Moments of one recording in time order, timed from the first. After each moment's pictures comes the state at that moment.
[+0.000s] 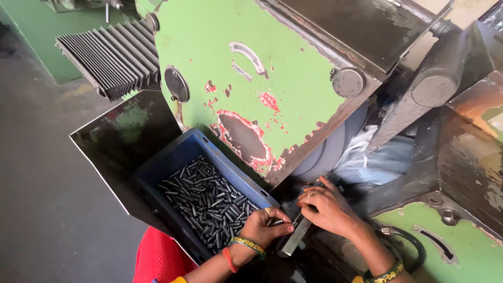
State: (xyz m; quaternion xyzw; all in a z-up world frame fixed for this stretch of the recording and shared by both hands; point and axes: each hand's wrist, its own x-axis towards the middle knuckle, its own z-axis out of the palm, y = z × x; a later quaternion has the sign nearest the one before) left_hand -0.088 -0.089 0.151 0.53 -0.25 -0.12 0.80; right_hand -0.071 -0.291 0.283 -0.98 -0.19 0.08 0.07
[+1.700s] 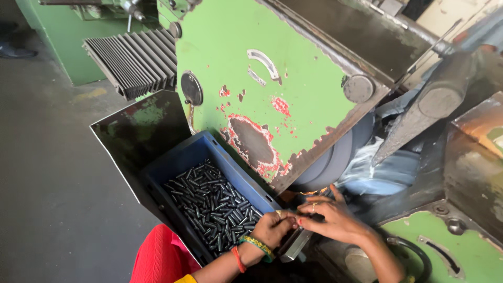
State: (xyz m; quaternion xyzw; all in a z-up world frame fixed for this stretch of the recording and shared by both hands) left_hand -0.083 -0.109 0.136 0.57 -0.16 -0.18 0.78; right_hand -0.079 -0.284 0.299 -0.97 -0.18 0.15 0.09
